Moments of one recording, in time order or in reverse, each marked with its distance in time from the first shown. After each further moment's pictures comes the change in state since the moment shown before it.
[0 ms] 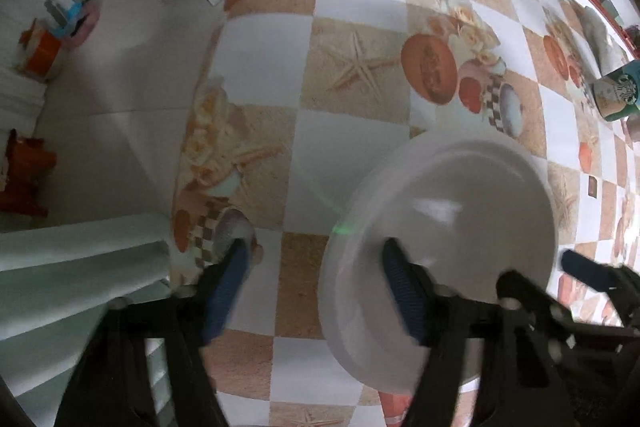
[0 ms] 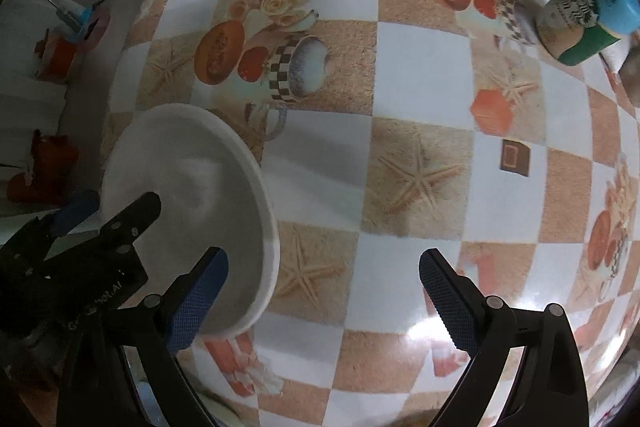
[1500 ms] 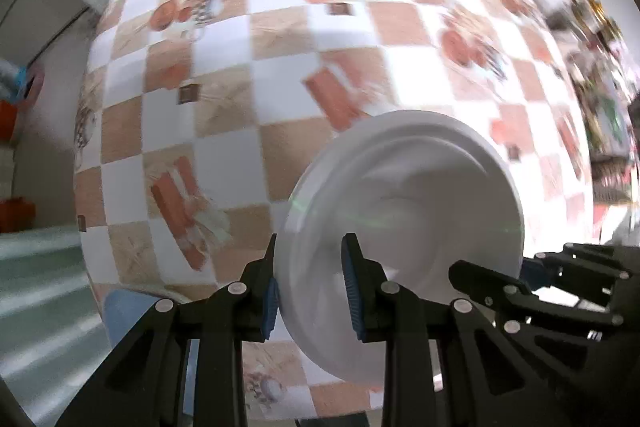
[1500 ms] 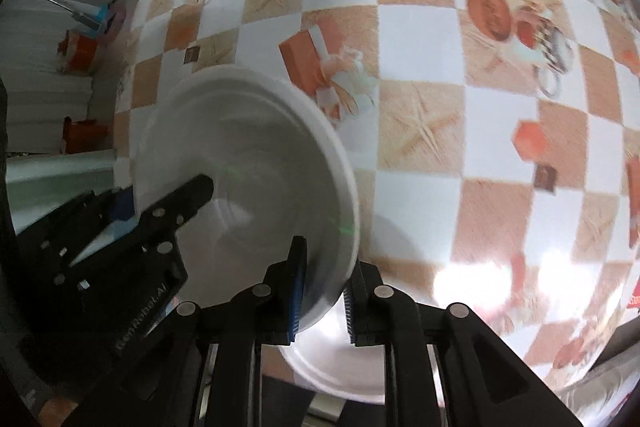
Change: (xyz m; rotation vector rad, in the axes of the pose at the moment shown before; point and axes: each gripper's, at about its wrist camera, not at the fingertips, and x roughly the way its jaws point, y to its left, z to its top) left arm -0.098 -0.185 -0.206 0.301 0.001 -0.079; right arm -0.071 -0.148 -0.189 0.068 0.077 0.146
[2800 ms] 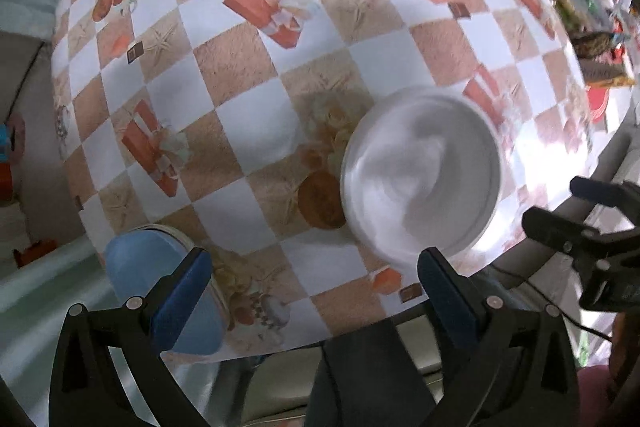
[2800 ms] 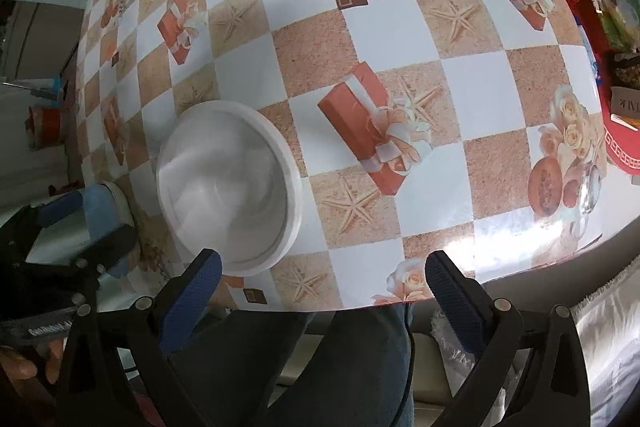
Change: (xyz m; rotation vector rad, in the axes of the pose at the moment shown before) left arm 0.006 -0.037 -0.027 0.247 0.216 0.057; right arm -0.025 -0.073 -0.117 0.302 -0.012 -0.016
